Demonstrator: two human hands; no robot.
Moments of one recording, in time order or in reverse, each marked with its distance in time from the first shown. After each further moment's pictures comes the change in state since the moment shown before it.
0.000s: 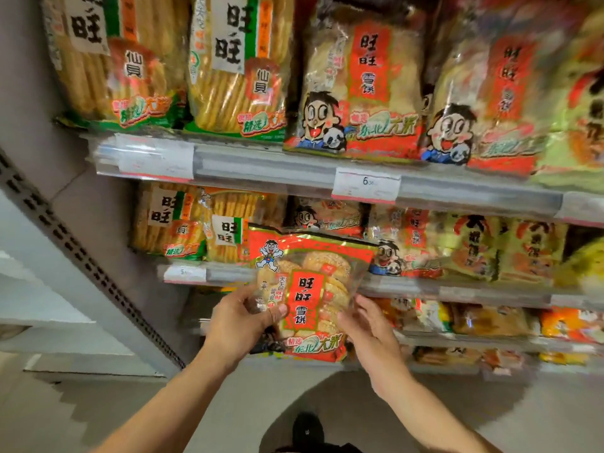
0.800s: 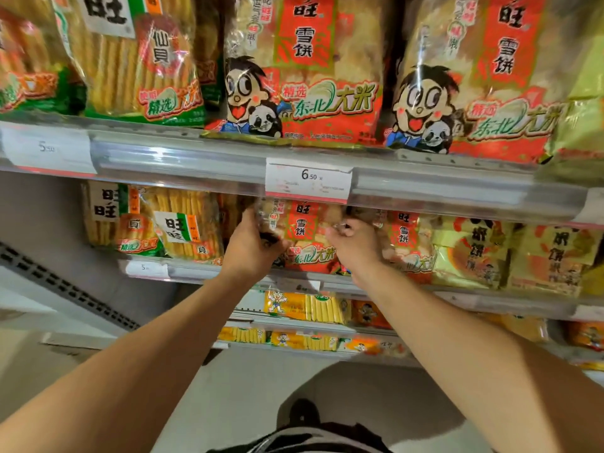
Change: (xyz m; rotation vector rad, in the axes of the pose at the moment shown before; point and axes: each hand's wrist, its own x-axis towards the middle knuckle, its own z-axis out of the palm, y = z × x) left_hand 0.110 0.057 0.076 0.385 0.203 0.160; right_hand 0.162 -0.073 -0.026 -0.263 0.102 -0.113
